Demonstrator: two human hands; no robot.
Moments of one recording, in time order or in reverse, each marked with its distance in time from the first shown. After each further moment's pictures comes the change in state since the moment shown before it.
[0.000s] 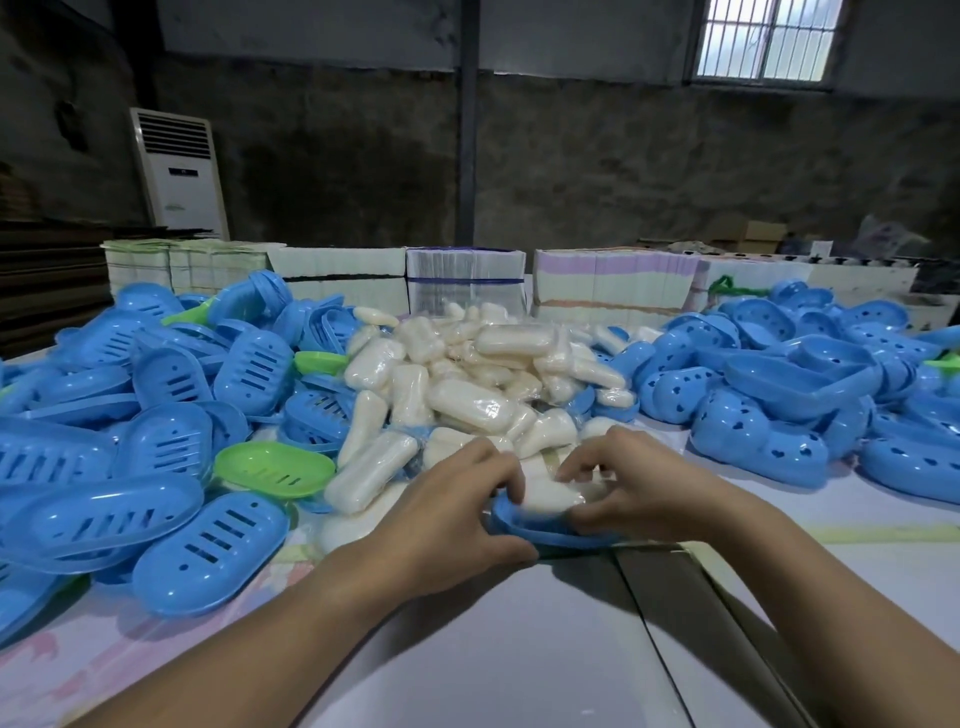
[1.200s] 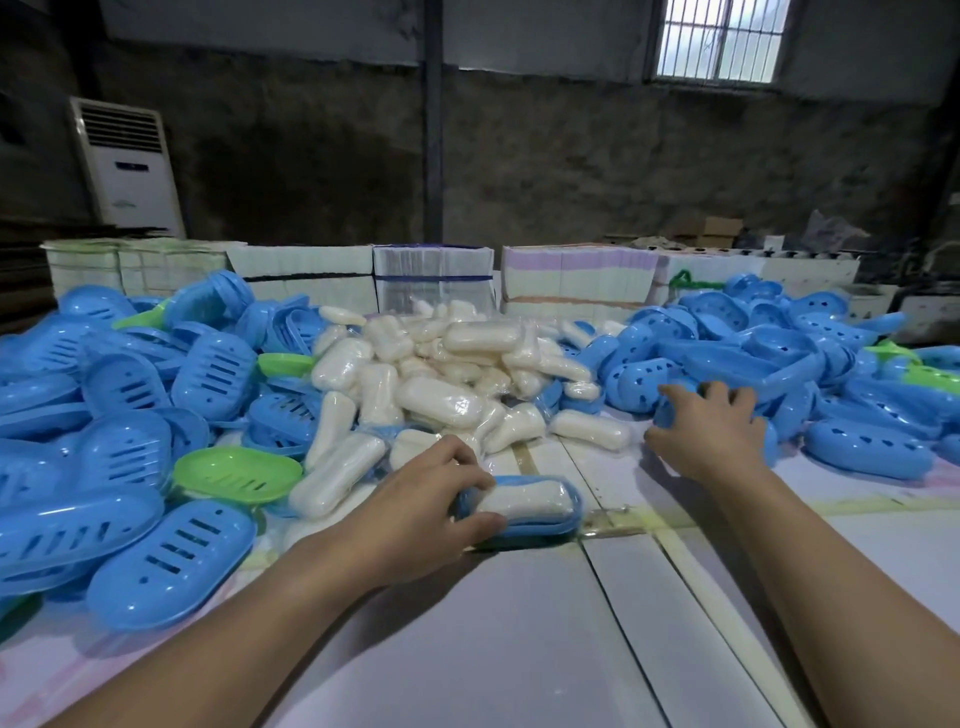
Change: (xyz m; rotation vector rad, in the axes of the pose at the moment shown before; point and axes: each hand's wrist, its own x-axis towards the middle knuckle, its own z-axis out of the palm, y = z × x) left_hand 0.003 0.001 -0.003 0.031 -0.121 -0.047; right_hand -0.002 0.083 -0.013 -0.290 0.245 0.789
